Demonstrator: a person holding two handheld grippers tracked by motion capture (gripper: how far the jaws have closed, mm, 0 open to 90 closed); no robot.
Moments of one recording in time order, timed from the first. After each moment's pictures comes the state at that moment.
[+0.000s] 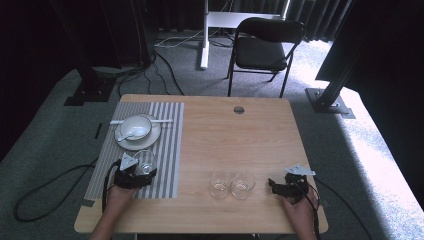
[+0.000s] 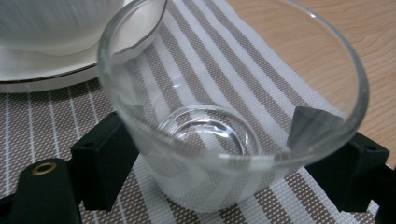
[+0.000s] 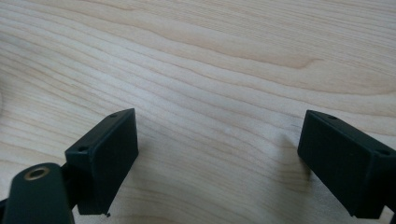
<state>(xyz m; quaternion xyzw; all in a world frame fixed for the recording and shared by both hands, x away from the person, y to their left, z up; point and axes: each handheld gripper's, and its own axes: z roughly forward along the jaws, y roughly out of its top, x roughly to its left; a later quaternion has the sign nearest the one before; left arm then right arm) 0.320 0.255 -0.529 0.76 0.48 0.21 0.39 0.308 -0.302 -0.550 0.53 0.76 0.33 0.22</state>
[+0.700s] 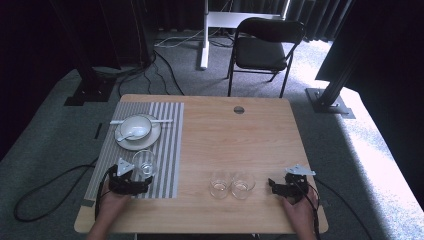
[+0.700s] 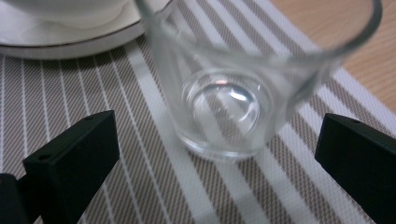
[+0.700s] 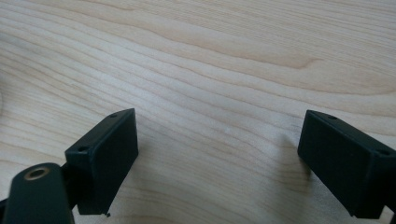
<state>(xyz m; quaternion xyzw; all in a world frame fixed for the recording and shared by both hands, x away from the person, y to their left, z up) 0.301 0.265 -0.532 0.77 0.49 0.23 0.35 0.308 -0.302 -0.550 0.53 0.76 0.33 0.22</state>
